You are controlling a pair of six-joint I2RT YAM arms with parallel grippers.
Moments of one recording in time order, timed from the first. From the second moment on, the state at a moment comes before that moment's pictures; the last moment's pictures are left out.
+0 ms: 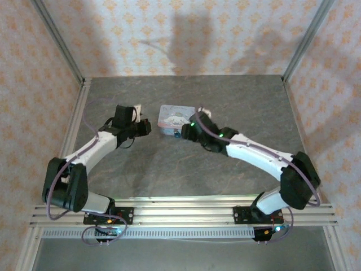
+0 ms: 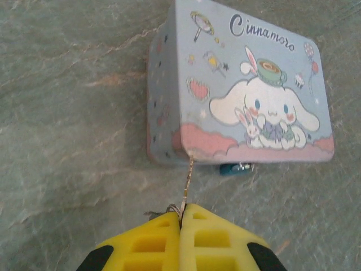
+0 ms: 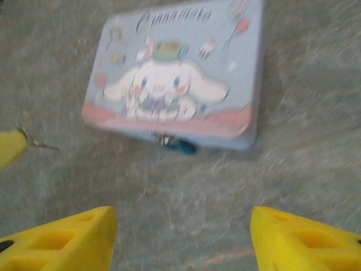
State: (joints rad) left arm -0.20 1.39 0.86 -0.27 0.29 -0.41; right arm 0.83 1.48 1.07 -0.40 0.22 0.77
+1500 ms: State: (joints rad) left arm -0.20 1.17 0.63 -0.28 0.41 -0.40; right arm 0.85 2.15 1.47 -0.38 0.46 0.86
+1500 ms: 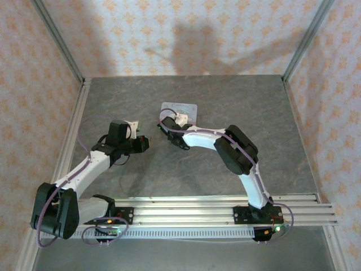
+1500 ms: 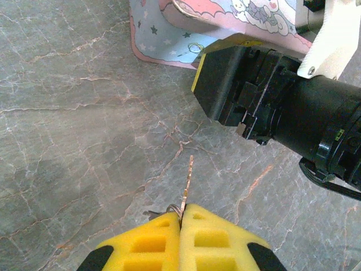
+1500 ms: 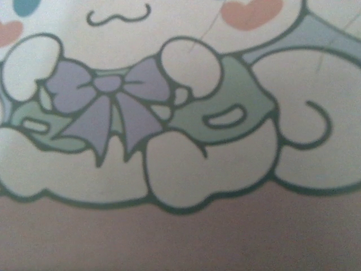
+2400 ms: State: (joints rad) left arm -0.28 1.14 0.52 -0.20 0.45 -0.38; right arm 0.83 2.03 1.42 -0.38 0.14 0.67
